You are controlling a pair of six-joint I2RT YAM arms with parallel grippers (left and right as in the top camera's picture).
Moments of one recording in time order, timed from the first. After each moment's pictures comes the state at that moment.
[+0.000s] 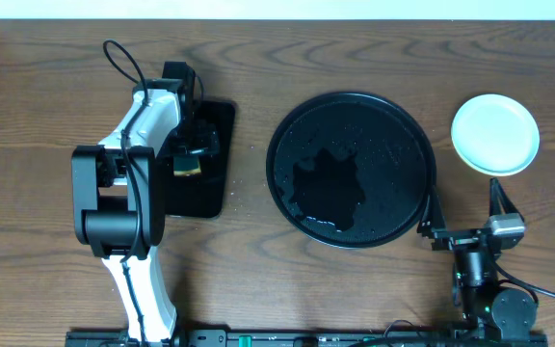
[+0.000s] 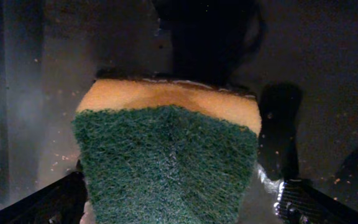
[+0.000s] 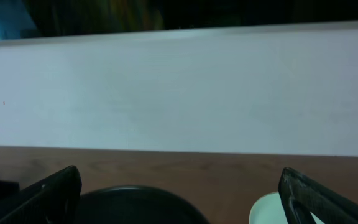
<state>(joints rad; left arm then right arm) -0.04 2.12 1.51 -0.94 -0.05 -0.27 0.01 0.08 0.06 0.20 -0.11 0.11</state>
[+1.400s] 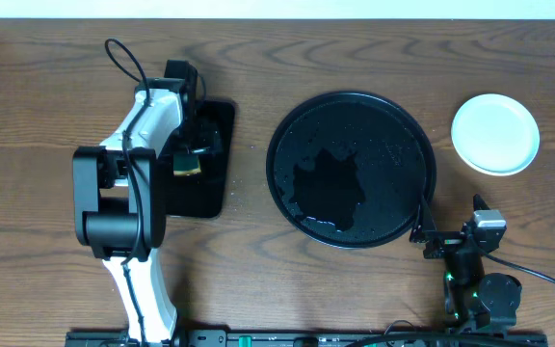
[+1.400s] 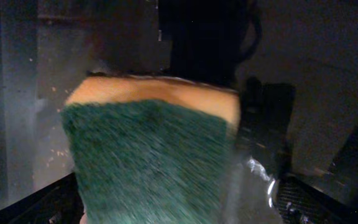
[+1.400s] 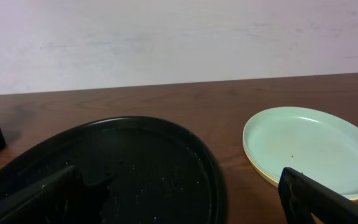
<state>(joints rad) -0.06 2.10 1.51 -0.94 -0.06 -0.27 0.01 0.01 0.01 -0.07 -0.07 0.13</state>
